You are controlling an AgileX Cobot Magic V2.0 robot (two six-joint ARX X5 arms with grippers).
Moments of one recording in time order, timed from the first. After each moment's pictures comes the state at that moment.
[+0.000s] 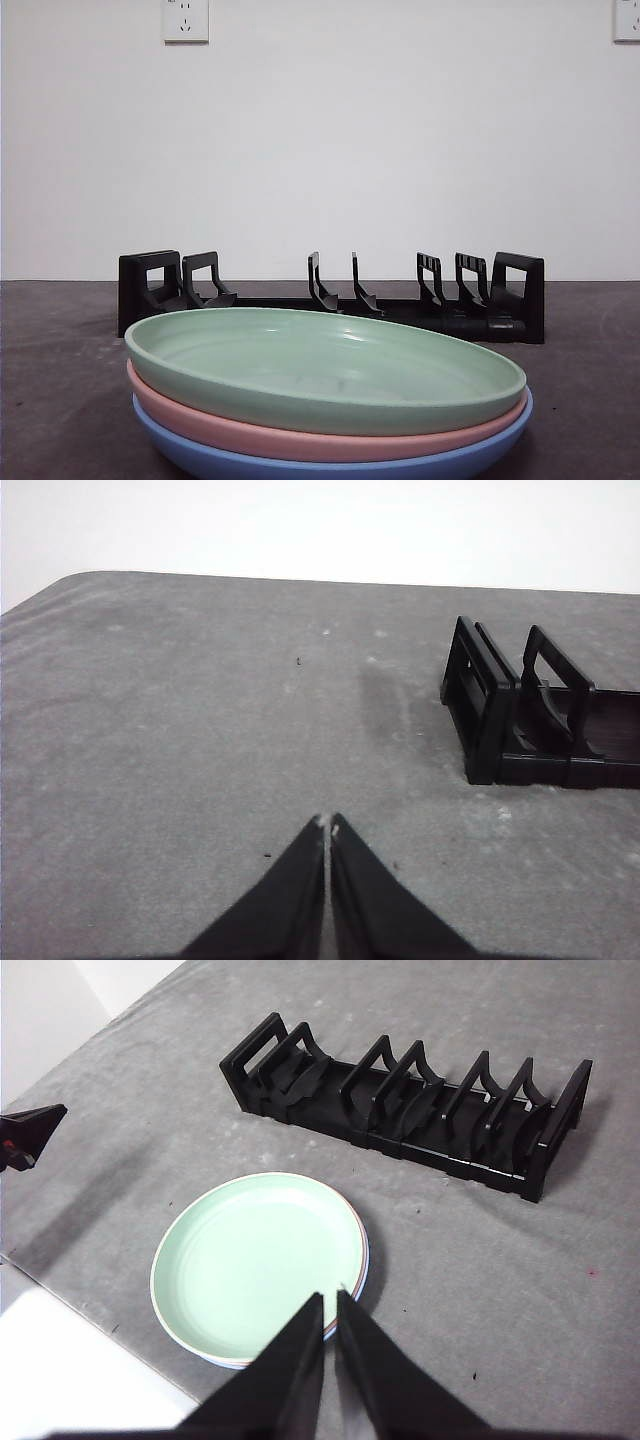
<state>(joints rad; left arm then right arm) -0.01 0.01 0.03 -0.18 -0.01 -0.04 1.22 0.37 1.00 -1.16 0.45 0.58</state>
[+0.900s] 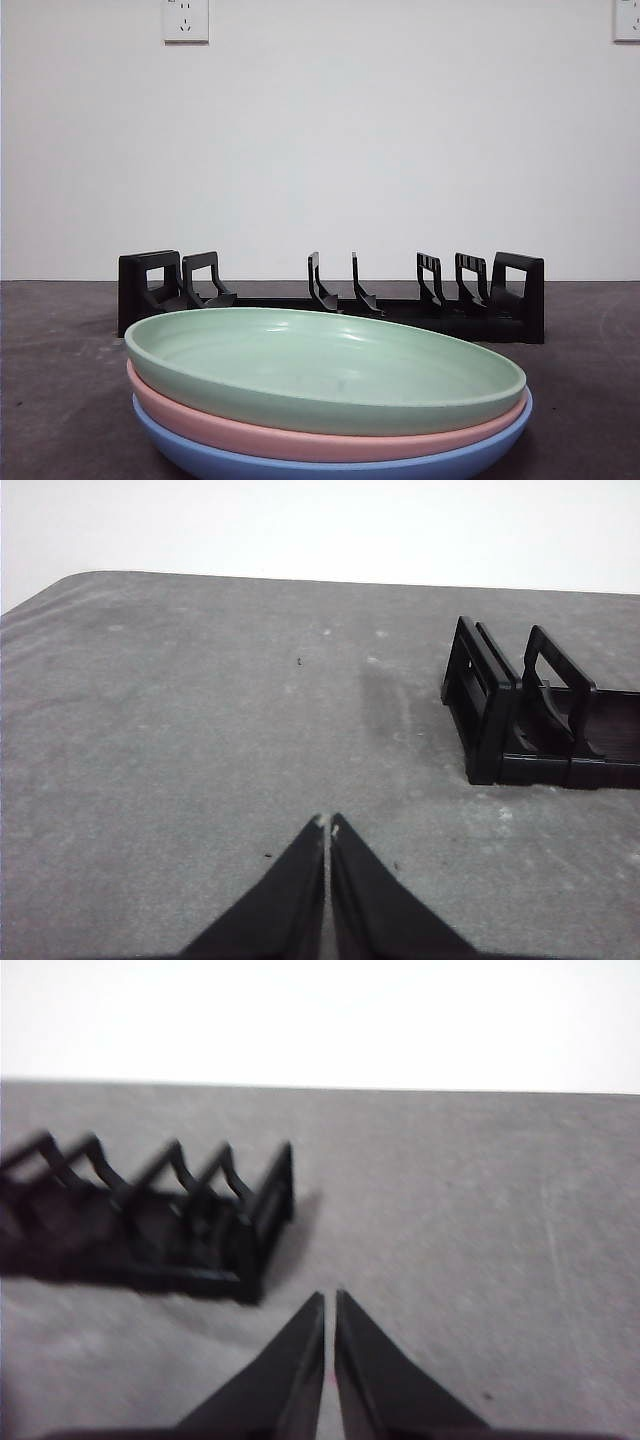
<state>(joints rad) -0.01 0.01 0.03 -0.18 -0.01 -0.04 0.22 0.06 0.12 -0.21 0.10 0.05</state>
